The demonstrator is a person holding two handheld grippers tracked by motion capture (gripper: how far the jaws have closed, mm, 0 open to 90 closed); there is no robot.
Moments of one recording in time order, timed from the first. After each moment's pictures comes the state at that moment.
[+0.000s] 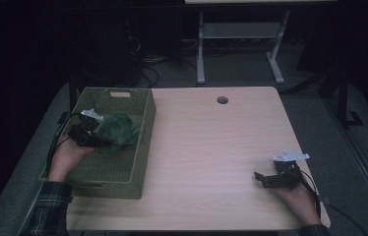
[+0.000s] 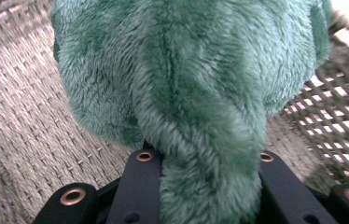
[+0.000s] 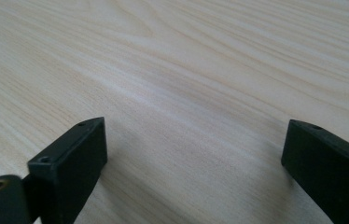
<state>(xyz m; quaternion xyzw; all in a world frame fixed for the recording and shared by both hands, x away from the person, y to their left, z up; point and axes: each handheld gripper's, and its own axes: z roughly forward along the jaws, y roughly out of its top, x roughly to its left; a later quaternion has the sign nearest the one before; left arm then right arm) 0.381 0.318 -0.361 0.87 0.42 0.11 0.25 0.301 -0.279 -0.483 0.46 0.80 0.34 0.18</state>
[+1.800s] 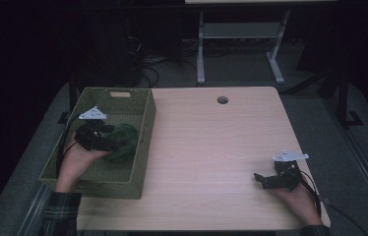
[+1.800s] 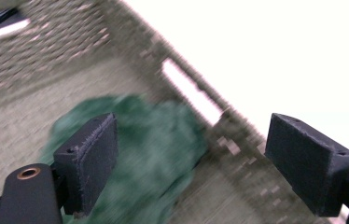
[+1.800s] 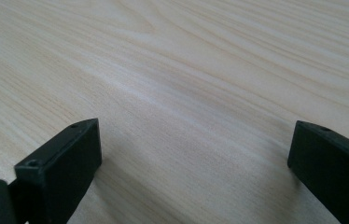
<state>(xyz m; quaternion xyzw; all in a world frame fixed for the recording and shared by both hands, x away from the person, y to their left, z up) 0.350 0.277 -0.333 0.83 0.38 0.14 0.38 0.301 -0.278 -0.484 0.46 0.80 0.34 0.18</state>
